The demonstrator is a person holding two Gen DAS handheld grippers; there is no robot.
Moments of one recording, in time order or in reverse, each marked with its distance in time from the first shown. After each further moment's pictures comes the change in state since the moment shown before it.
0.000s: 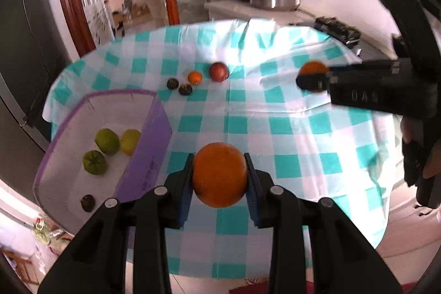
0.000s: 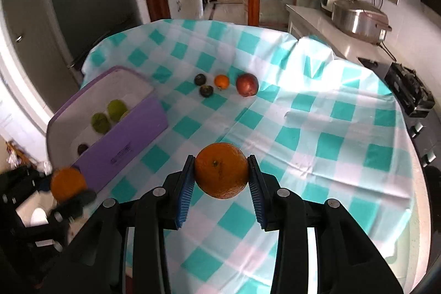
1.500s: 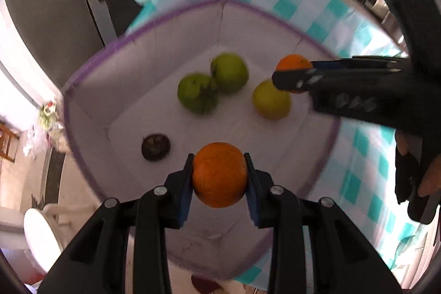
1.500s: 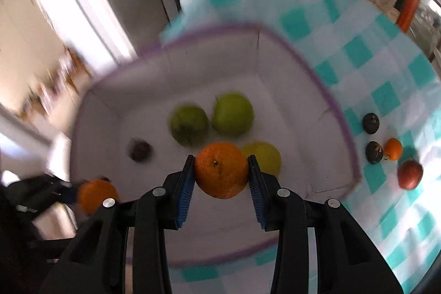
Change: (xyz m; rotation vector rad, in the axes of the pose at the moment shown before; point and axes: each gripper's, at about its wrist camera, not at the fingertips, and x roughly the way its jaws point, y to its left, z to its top) left arm 0.093 0.222 -0.046 -0.562 0.280 0.223; right arm 0.226 0.243 0.106 -0.489 0.300 0.342
